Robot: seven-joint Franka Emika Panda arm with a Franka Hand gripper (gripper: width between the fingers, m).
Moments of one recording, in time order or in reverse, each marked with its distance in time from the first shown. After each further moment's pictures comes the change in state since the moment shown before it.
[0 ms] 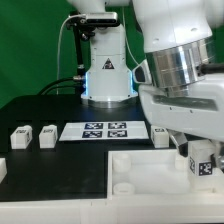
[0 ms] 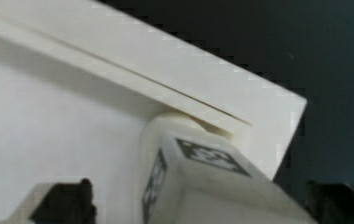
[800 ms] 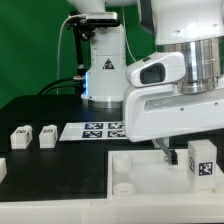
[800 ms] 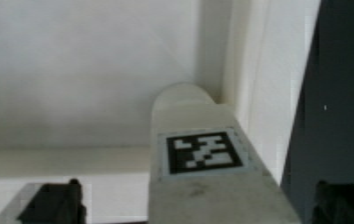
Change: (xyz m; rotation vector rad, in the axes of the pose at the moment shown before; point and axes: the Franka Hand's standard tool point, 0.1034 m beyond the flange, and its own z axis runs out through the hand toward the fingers) arm 0.005 0.000 0.000 -0.090 0.047 -0.880
